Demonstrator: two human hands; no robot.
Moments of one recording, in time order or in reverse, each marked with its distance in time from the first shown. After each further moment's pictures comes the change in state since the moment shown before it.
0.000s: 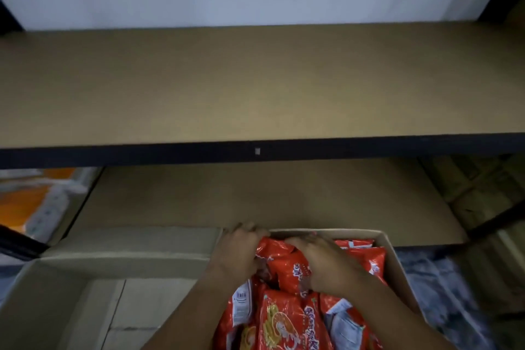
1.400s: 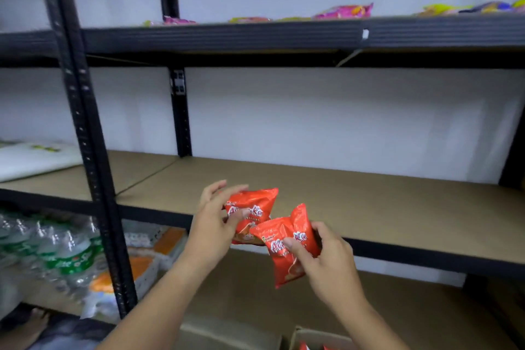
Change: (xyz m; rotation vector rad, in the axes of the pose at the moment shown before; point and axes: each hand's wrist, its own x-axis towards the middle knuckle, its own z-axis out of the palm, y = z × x) left_hand -0.171 -0.065 -0.263 -0.680 0.989 0.014; right_hand -0.030 -0.225 -0.135 0.523 0.873 -0.144
